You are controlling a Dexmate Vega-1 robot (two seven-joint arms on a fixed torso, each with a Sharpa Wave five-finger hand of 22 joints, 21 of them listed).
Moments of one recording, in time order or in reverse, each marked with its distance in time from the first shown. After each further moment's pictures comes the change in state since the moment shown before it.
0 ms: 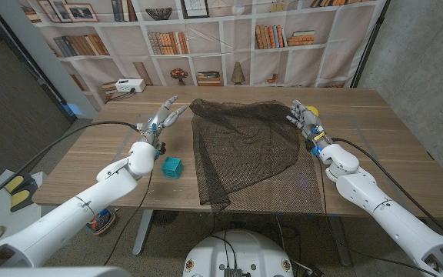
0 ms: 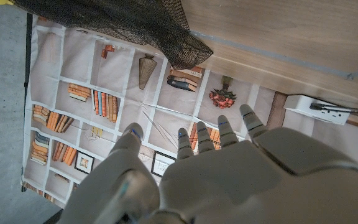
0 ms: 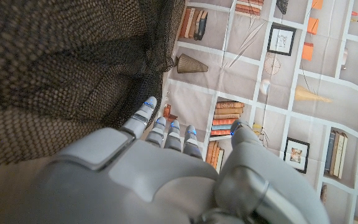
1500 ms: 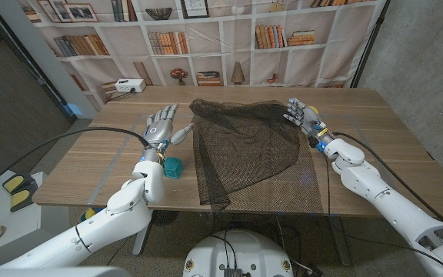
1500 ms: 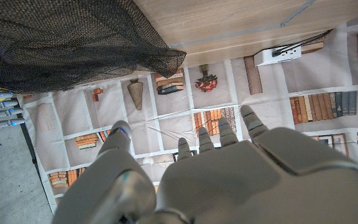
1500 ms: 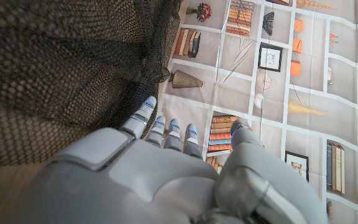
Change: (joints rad) left arm 0.170 0.059 0.102 -0.405 0.436 0.595 -0.004; left_hand 0.016 -0.073 -0.033 -0.064 -0.008 -0.142 -0.048 -0.038 0.005 -0.078 -0.020 -0.038 0.009 -0.019 -0.010 -0.019 0.009 -0.009 0.012 -0.026 0.004; right arm 0.117 0.006 -0.018 0.186 0.046 0.038 0.233; right_hand -0.006 0.002 0.000 0.000 0.000 0.030 0.006 0.000 0.005 0.018 0.007 0.000 0.000 0.009 0.009 0.000 0.000 0.001 0.010 -0.004 0.000
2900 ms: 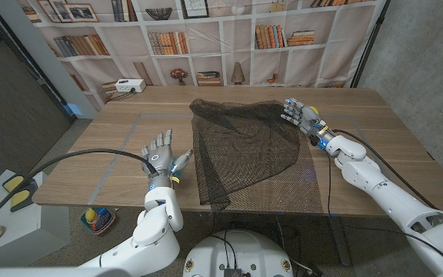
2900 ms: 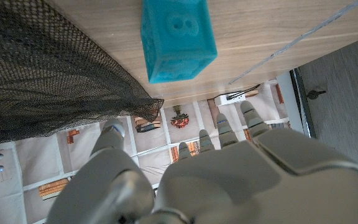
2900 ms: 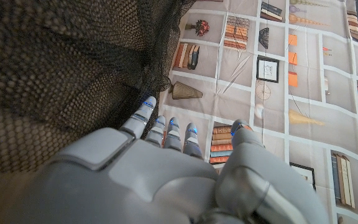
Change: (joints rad) left arm 0.037 -0.122 0.191 -0.113 0.082 0.472 0.015; left_hand 0.021 -0.041 -0.018 -0.034 0.006 -0.060 -0.014 0.005 0.000 -0.019 -0.006 0.002 0.014 0.069 -0.007 0.023 0.005 0.061 0.018 0.009 0.005; right arm 0.091 0.021 -0.020 0.152 0.013 0.018 0.157; right_hand -0.005 -0.005 0.004 -0.004 0.000 0.011 0.000 0.000 0.000 0.016 0.016 0.000 0.005 0.001 0.001 0.000 0.000 0.000 0.000 -0.004 0.000
